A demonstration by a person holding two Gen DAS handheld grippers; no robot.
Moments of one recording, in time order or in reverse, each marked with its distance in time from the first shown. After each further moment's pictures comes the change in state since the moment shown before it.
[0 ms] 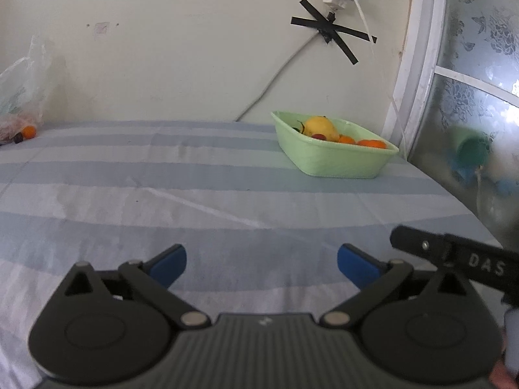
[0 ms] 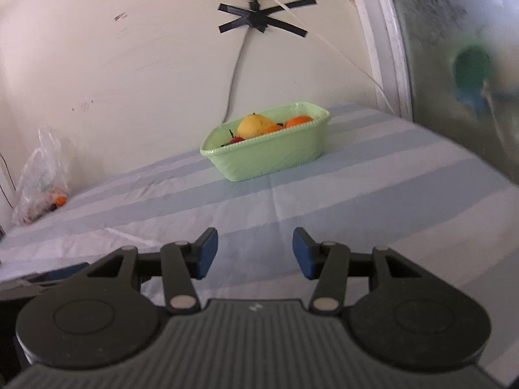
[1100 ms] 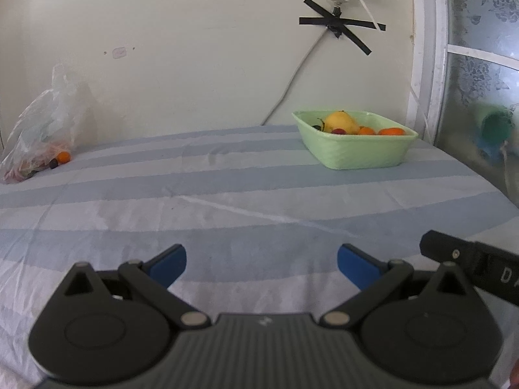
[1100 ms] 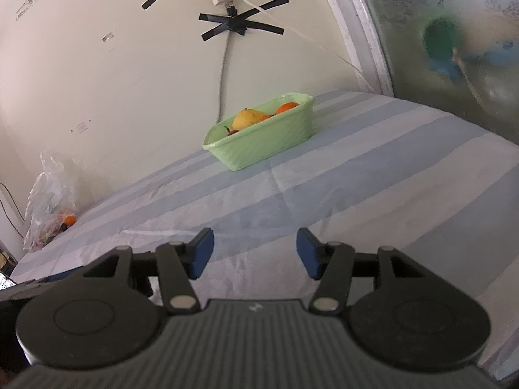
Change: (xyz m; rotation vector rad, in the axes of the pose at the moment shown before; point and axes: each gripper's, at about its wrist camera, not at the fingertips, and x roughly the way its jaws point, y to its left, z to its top) left arm -0.016 -0.019 -0.003 0.102 -0.005 0.157; right arm -0.027 0.005 -0.021 0.111 -0.028 -0.018
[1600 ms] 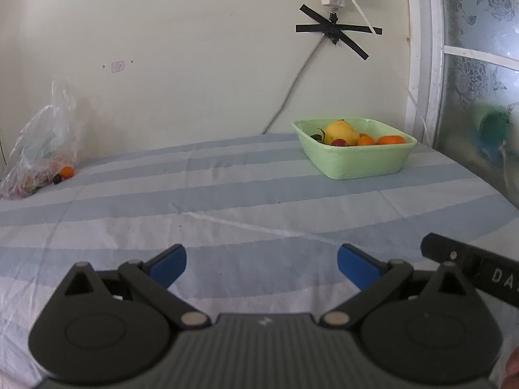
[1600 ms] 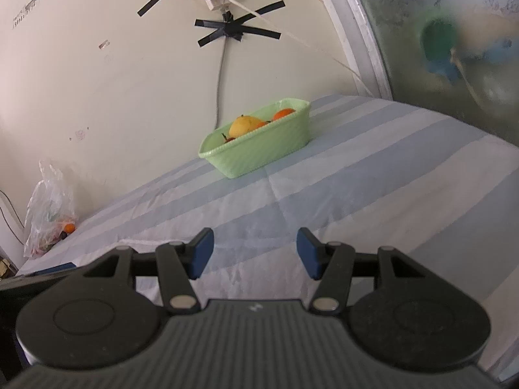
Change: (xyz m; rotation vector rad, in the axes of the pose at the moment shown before) left arm -0.007 0.004 0.013 0.037 -0.005 0.007; right arm 0.003 -0.004 0.005 0.012 -0.017 0.004
